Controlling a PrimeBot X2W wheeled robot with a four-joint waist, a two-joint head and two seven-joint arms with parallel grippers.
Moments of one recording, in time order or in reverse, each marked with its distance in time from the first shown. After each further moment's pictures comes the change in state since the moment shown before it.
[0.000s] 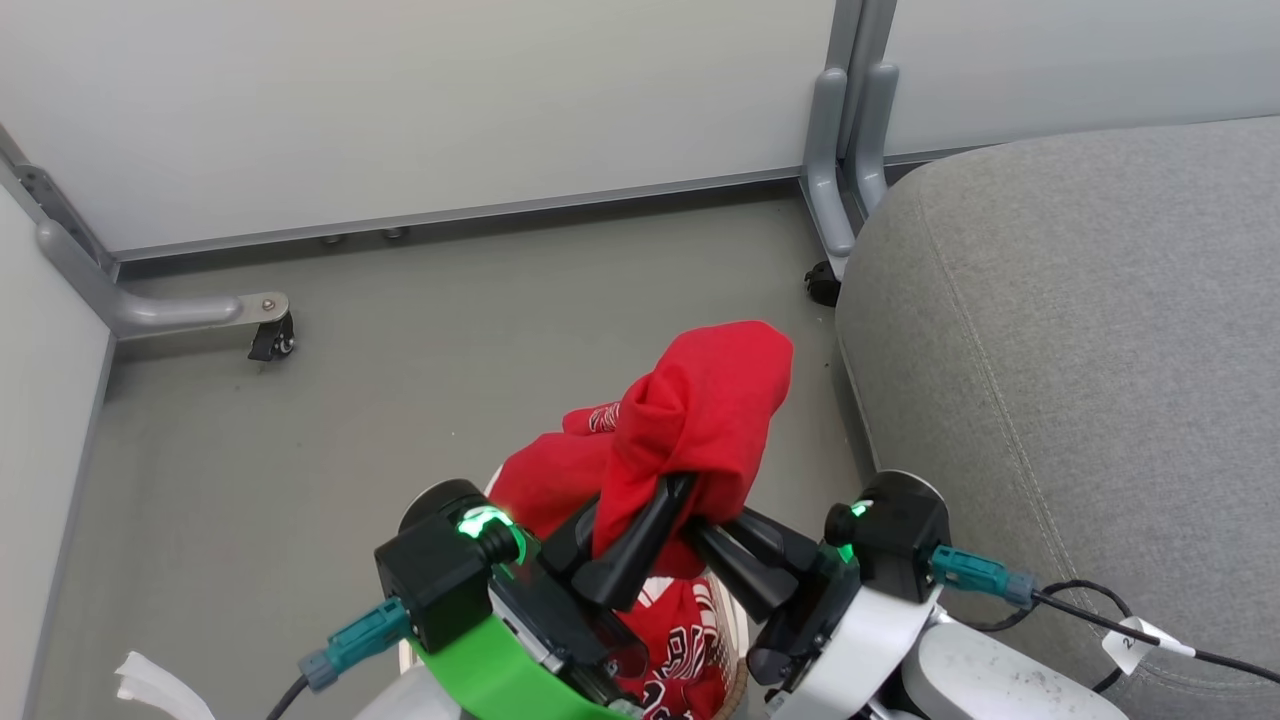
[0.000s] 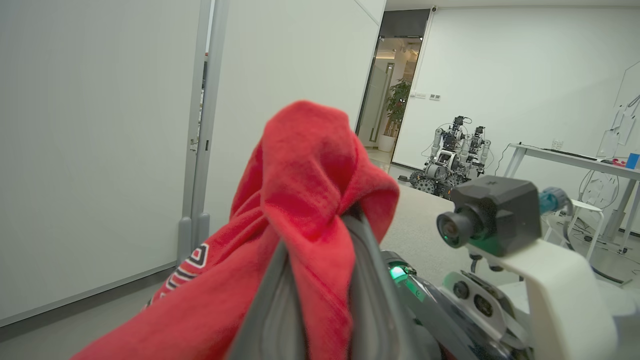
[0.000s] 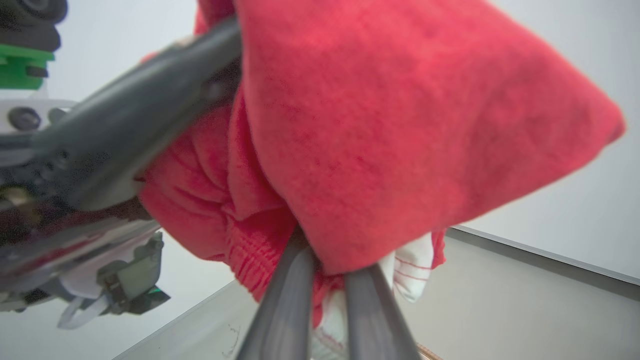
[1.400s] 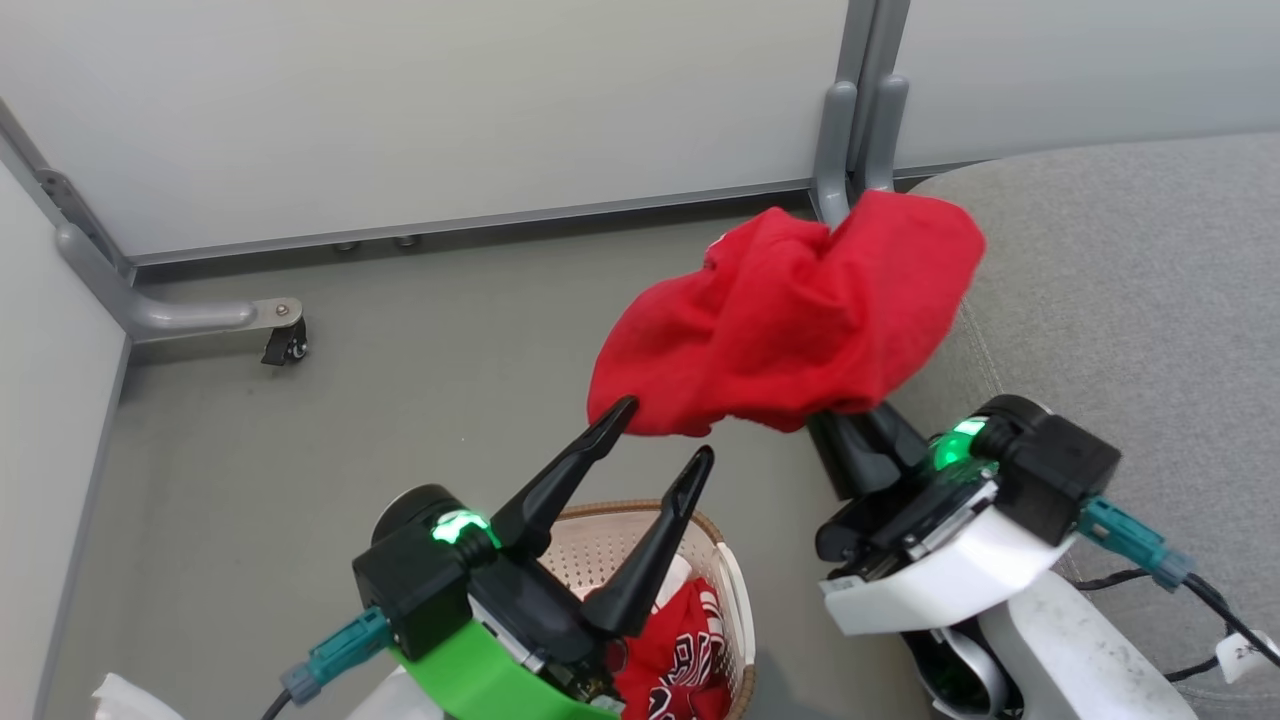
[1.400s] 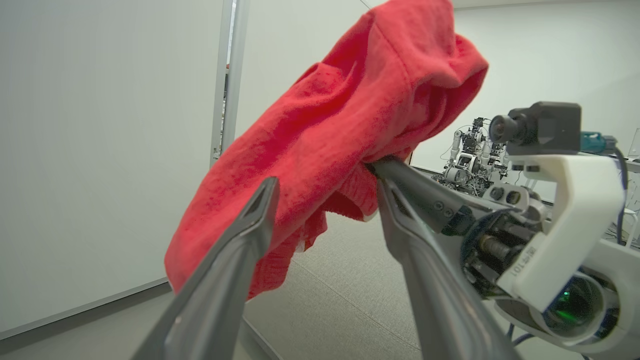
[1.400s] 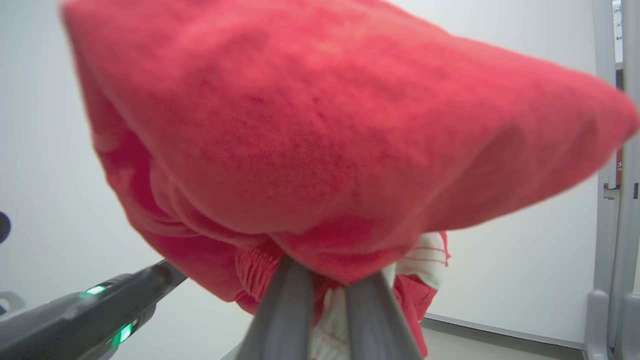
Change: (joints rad) left arm 0.036 -0.002 0.053 -0.002 0.045 0.000 0.000; right arm 0.114 0.131 -0.373 -0.139 -0.140 0.000 0.000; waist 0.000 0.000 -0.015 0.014
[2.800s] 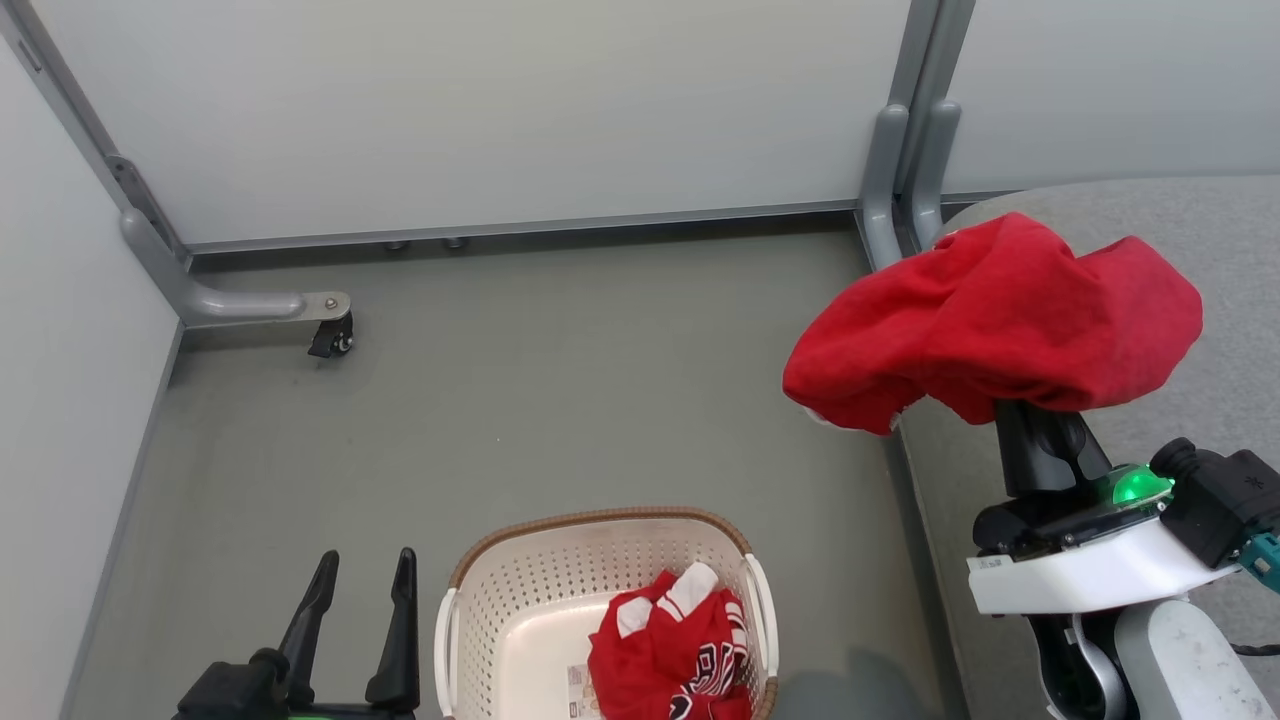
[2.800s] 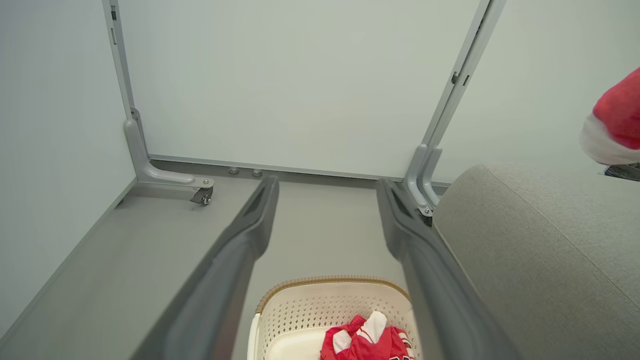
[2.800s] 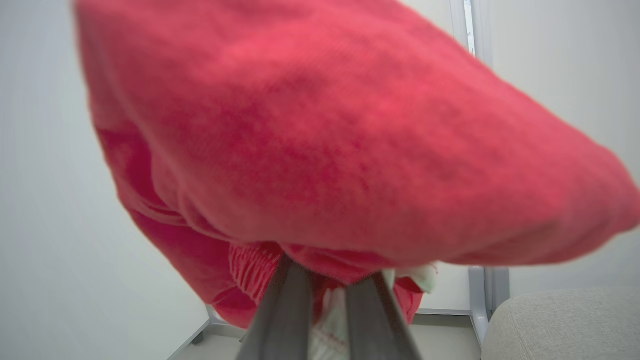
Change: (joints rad) left arm 0.358 -0.187 0.583 0.279 0.272 0.000 0.000; right arm 0.176 0.031 -0.336 -0.029 -0.087 0.000 0.000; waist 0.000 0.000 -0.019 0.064
